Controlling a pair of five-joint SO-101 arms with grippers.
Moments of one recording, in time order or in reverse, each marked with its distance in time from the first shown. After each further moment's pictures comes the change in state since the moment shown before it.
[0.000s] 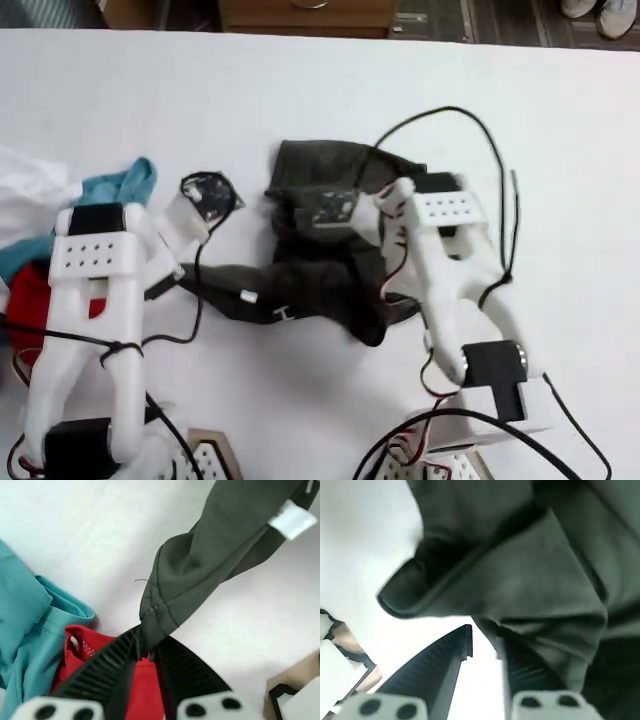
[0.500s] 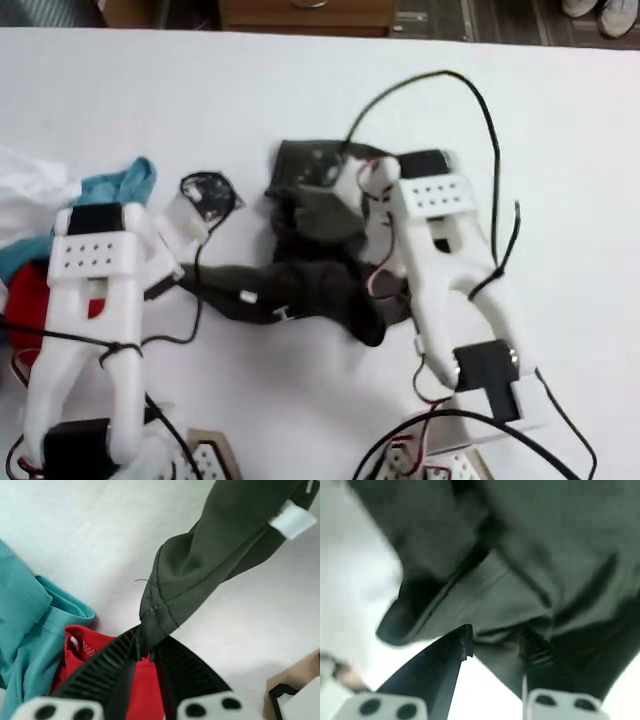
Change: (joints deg) left arm 0.0 0.0 0.0 0.0 0.0; right arm -8.2 0.2 -12.1 1.9 -15.6
